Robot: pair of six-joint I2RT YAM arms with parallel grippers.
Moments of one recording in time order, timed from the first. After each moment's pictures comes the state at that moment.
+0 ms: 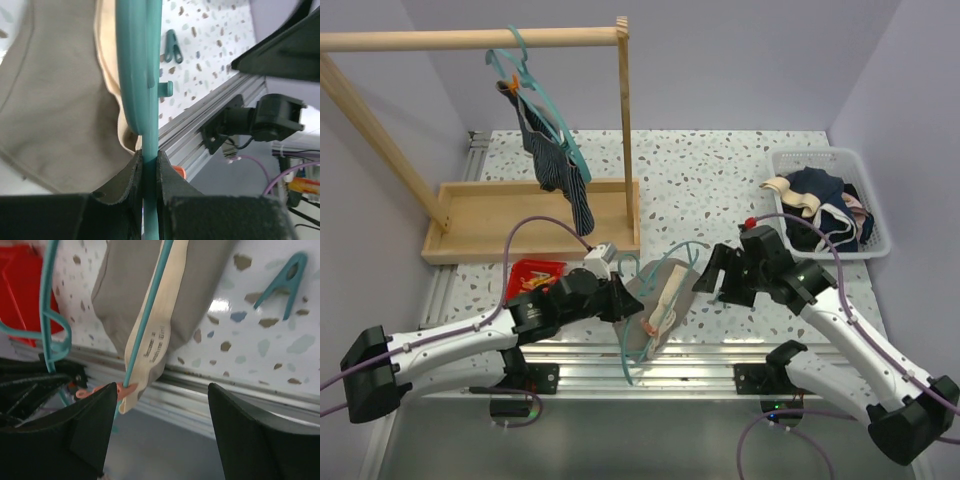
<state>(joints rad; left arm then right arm) -1.05 0.91 0.52 -0.13 -0.05 -0.94 0.54 0.89 0.83 -0.85 -0.13 0.84</state>
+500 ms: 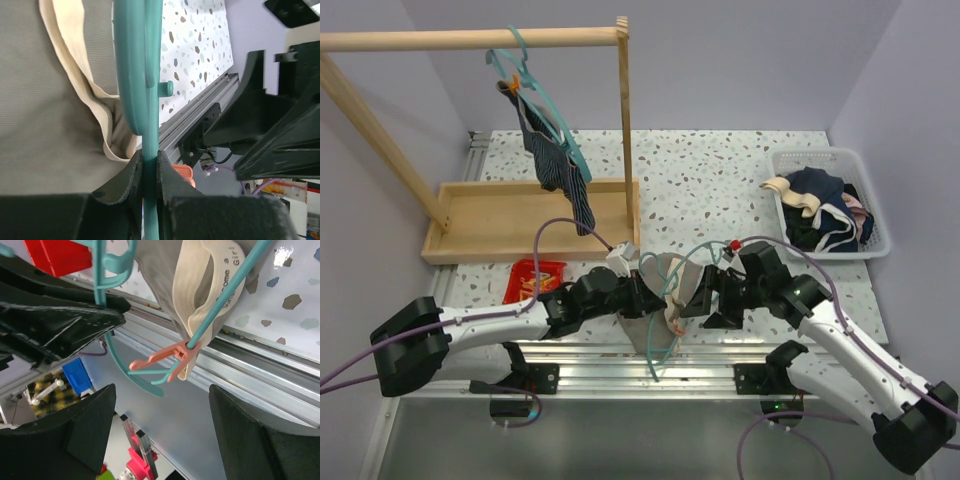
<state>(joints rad) -1.06 1.19 0.49 0.27 0.02 -1.04 0.56 0.79 0.66 -0.78 -0.50 0.90</state>
